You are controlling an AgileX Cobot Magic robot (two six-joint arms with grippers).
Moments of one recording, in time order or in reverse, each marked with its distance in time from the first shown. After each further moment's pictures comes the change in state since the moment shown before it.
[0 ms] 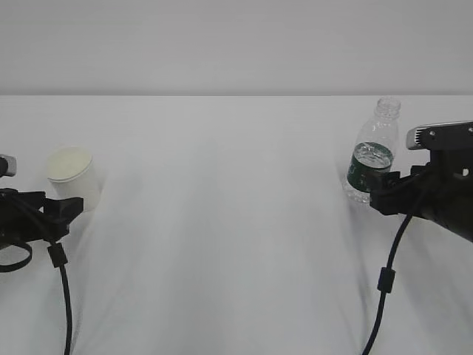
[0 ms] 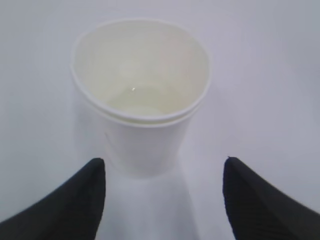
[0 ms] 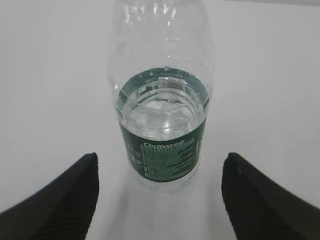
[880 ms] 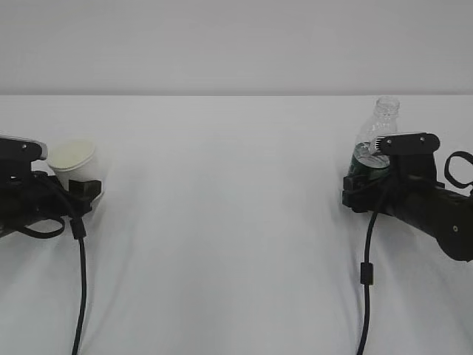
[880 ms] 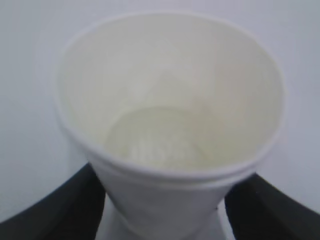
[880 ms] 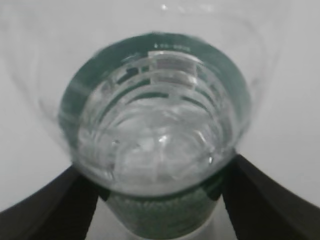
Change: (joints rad) left arm 0.000 0.219 -0.261 -0.004 0.026 0.001; right arm 0.000 0.306 -0.236 0.011 -0.011 0.009
